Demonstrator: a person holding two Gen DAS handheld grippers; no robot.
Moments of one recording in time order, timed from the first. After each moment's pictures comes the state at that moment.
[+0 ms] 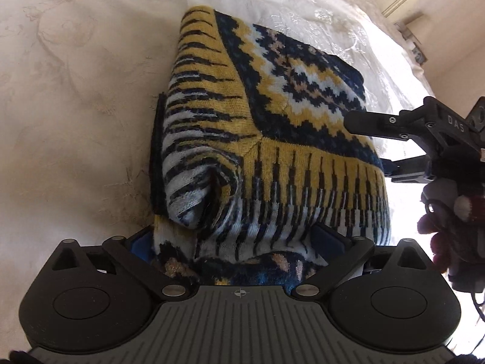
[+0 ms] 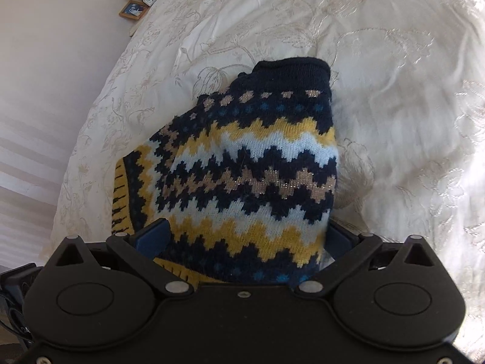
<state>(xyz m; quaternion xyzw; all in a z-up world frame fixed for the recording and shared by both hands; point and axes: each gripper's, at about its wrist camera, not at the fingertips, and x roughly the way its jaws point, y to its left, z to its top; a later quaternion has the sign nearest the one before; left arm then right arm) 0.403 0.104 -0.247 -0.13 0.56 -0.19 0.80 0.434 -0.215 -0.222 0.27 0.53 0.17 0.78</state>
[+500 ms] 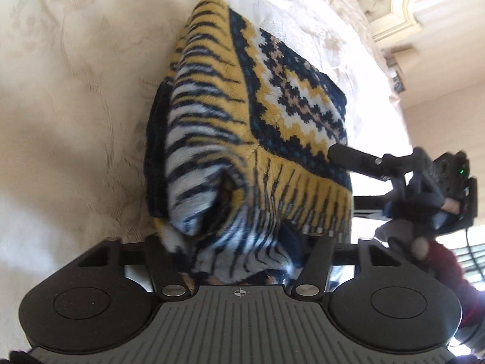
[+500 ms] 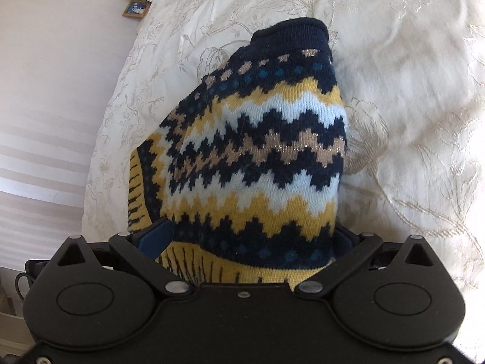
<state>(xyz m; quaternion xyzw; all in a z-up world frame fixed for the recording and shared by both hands) 0.403 0.133 -0.255 -0.26 0.57 -0.22 0.75 0.431 -0.224 -0.233 0.33 0.55 0.20 0.74</state>
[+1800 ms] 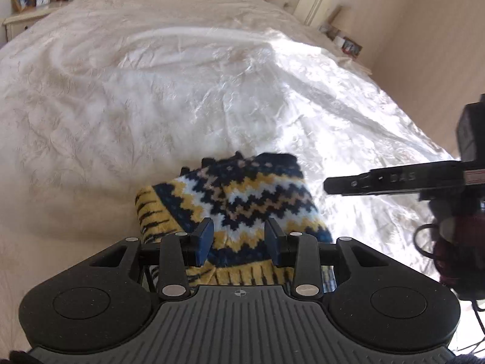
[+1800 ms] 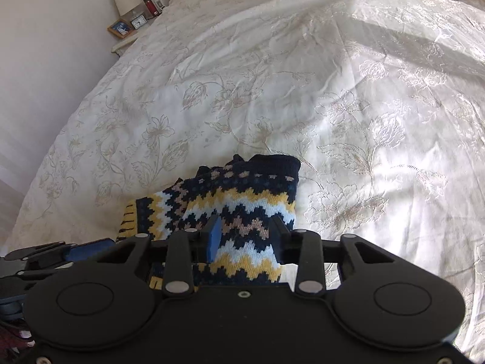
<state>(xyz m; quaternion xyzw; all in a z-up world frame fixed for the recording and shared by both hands) 0.277 0.049 -0.161 -0.04 0.46 -0.24 0.85 0.315 -0.242 -0.135 0.17 0.48 0.06 0.86</state>
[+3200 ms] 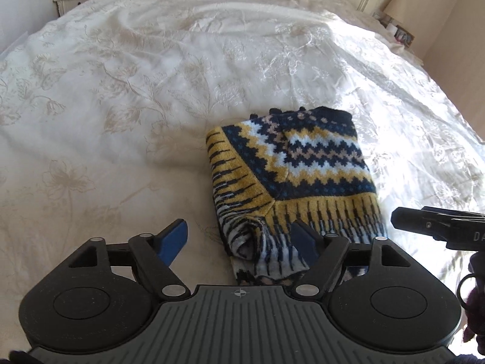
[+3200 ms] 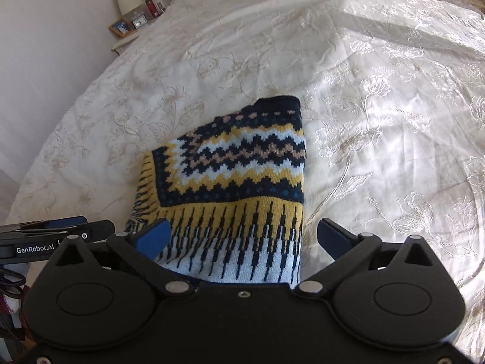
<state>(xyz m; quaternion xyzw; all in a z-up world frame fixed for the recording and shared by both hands) 0.215 0.111 -0.145 -0.01 0.49 -0.15 0.86 0.243 -0.198 -0.136 0.16 0.46 0.04 0.87</state>
